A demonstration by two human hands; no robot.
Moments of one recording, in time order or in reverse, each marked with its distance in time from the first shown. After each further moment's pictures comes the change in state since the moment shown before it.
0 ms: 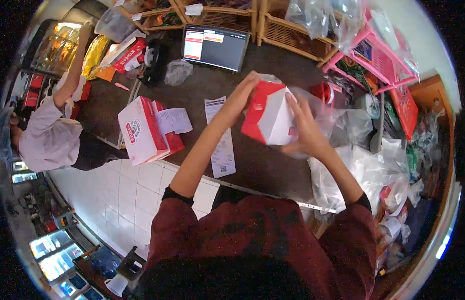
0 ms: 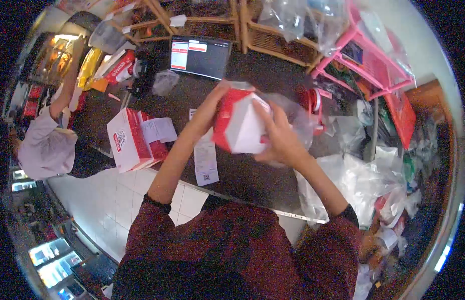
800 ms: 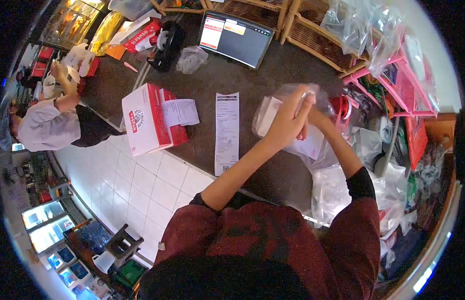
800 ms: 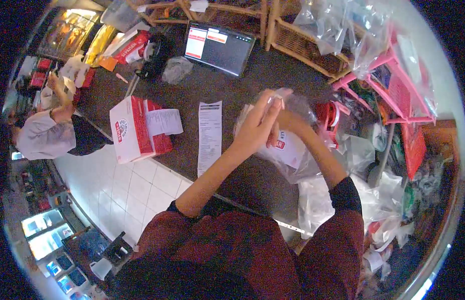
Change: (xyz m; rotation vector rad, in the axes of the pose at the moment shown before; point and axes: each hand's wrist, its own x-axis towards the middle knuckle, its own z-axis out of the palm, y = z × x) left_hand 0.009 -0.026 0.059 0.430 0.098 0.223; right_hand 0.060 0.119 0.050 0.282 -0.701 0.407
